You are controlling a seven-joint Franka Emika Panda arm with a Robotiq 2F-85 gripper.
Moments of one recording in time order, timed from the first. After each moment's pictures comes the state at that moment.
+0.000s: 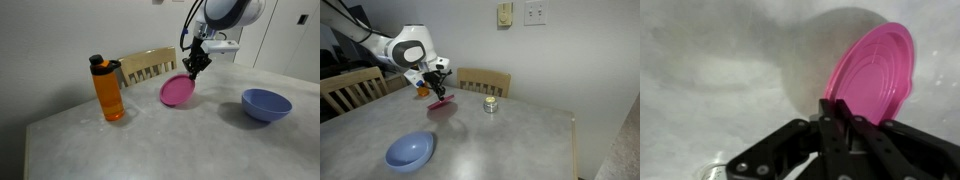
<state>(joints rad) 0.07 0.56 -0.03 -1.83 0.09 2.57 0.27</state>
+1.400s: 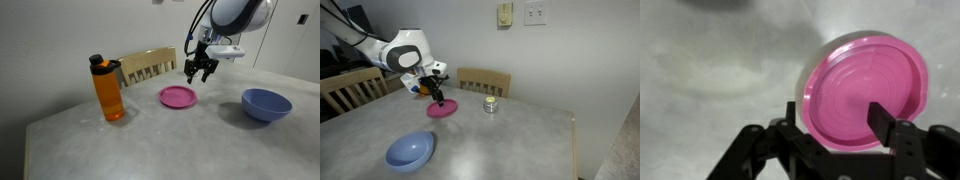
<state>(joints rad) 0.07 0.54 -0.03 -1.92 0.11 2.62 0.29</state>
